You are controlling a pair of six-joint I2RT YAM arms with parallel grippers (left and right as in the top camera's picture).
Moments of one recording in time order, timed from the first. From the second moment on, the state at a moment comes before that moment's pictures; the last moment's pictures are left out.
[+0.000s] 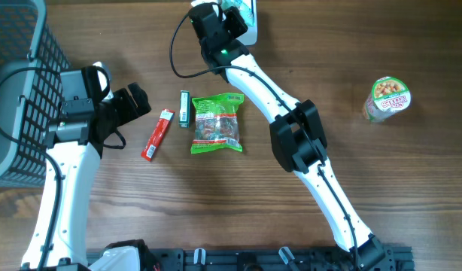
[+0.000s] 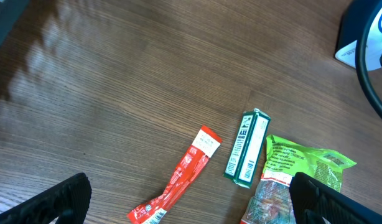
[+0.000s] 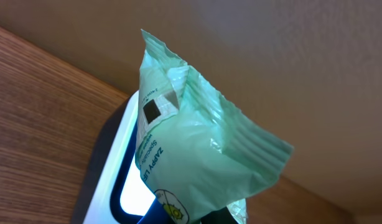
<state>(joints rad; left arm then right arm) 0.10 1.32 1.05 -0.67 0.10 -0.34 0.59 2.74 2.48 -0.30 0.80 -0.37</state>
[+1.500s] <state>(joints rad) 0.10 1.32 1.05 -0.67 0.10 -0.34 0.33 2.09 2.44 -1.57 0.02 0.04</state>
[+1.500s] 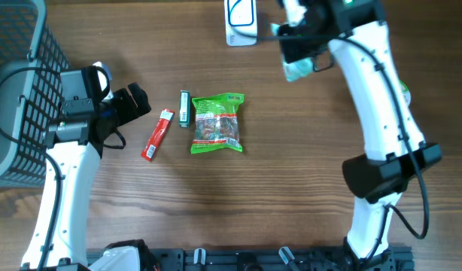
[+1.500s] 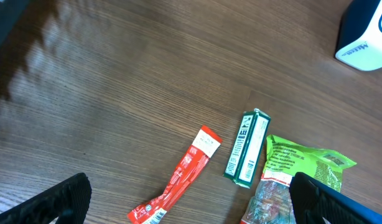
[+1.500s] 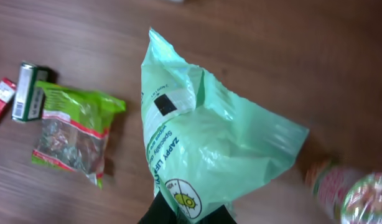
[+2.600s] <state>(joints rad) 0.10 1.32 1.05 -0.67 0.10 -0.34 0.13 2.10 1.73 -1.31 0.04 0.12</state>
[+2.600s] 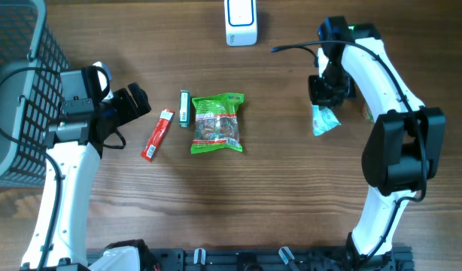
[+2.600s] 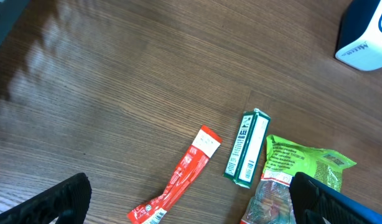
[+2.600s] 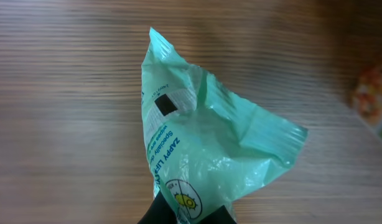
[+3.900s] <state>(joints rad) 0.10 1.32 1.05 -0.67 0.10 -0.34 0.13 2.06 1.72 -1.12 -0.35 0.07</state>
